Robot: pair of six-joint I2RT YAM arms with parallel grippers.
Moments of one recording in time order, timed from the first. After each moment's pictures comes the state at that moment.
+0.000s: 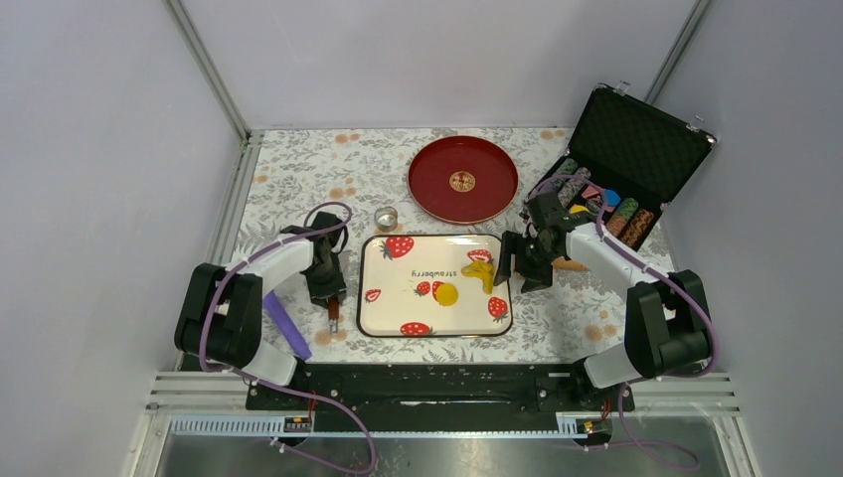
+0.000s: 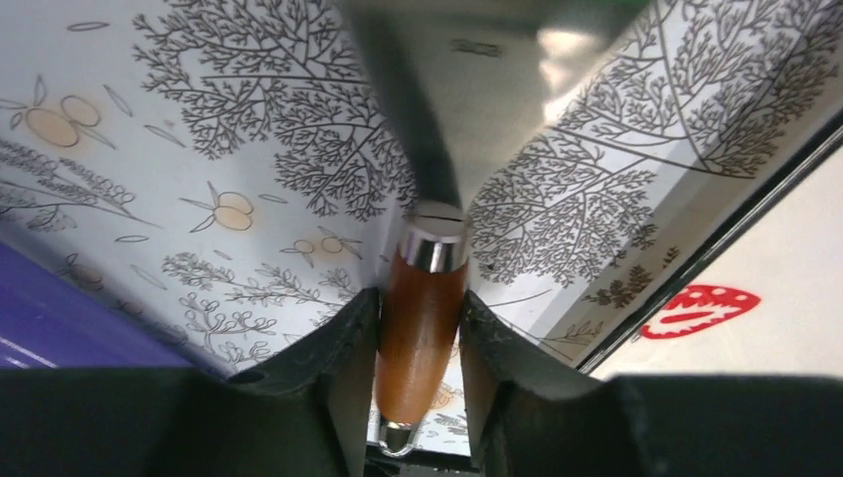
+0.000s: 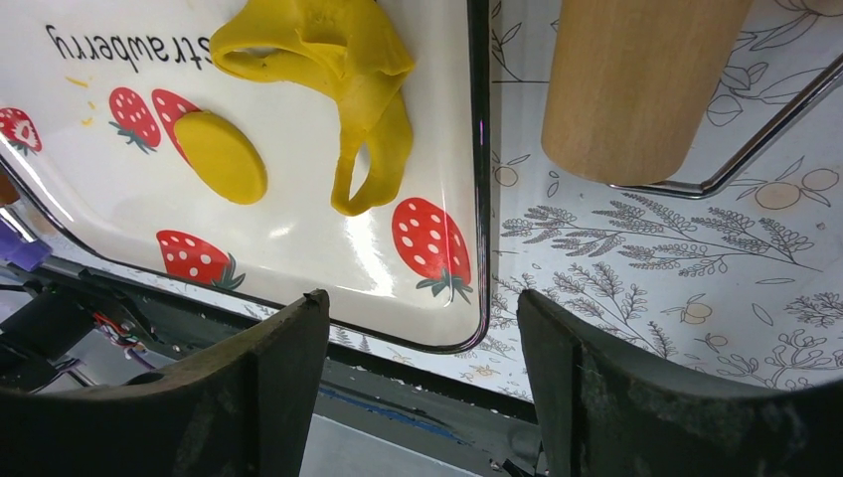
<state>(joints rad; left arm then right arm) -0.26 1.50 0.80 -0.79 -0.09 -0.57 0.31 1.47 0.92 -0.77 -0.30 0.45</state>
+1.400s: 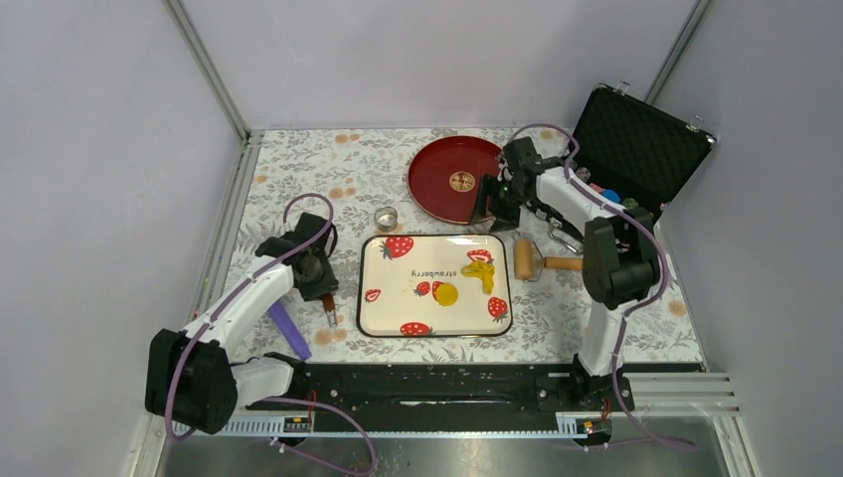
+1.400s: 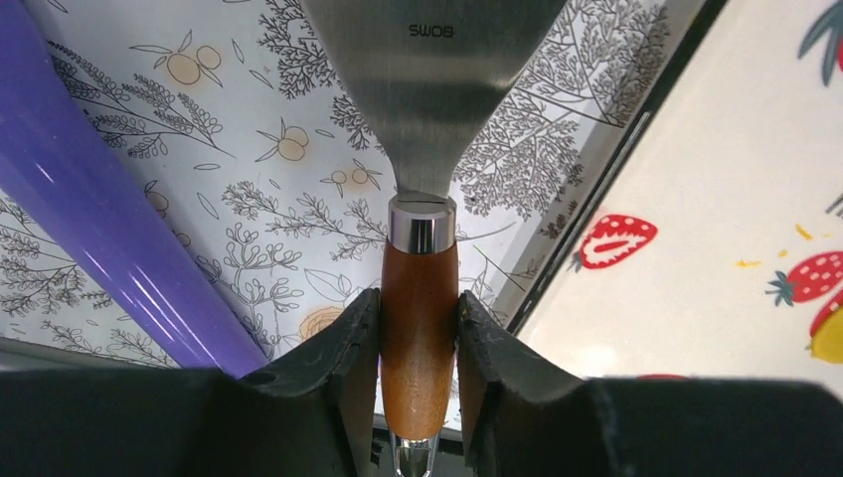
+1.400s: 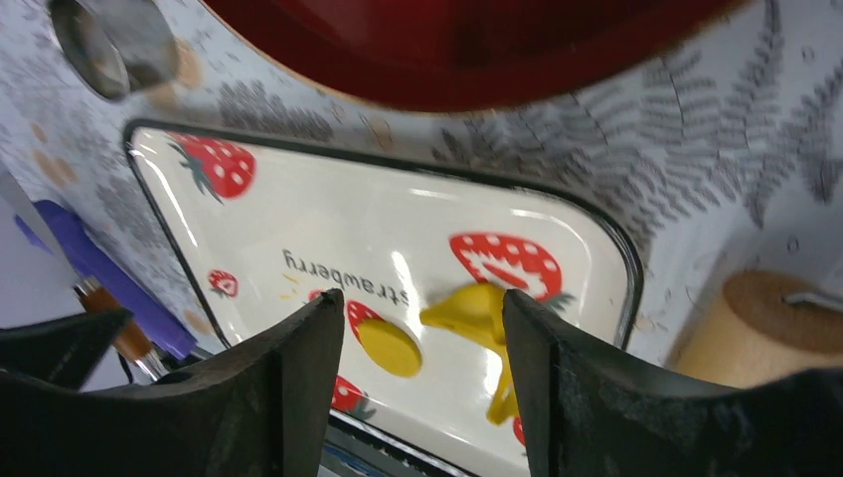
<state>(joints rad) -0.30 1.20 0.79 -0.86 -0.15 -0.66 0.30 1.89 1.42 -0.72 -0.36 0.48</state>
